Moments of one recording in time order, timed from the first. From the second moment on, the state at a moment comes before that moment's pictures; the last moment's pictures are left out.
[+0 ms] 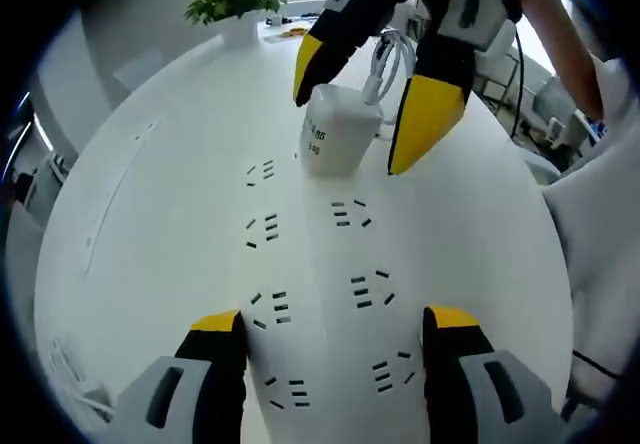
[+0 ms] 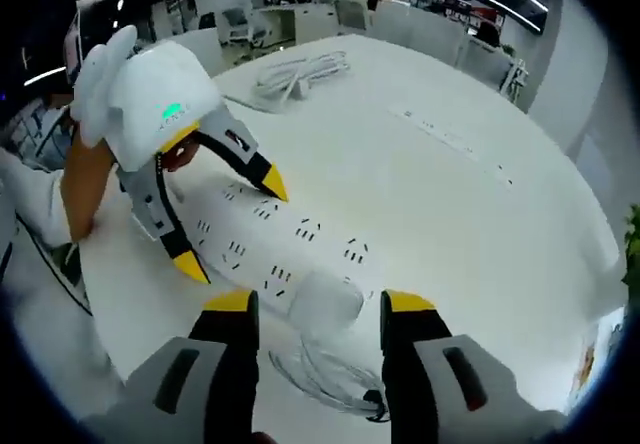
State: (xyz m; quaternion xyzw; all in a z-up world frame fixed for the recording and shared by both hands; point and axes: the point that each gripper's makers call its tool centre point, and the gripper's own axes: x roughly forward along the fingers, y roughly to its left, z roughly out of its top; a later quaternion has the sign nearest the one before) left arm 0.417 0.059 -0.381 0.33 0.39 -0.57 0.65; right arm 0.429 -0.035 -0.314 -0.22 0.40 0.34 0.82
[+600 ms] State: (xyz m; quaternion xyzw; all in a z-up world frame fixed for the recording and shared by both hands) left arm 0.412 0.056 -0.379 0.33 0.40 -0.56 0.65; right arm 0.422 -0.027 -0.302 -0.37 0.22 0.46 0.78
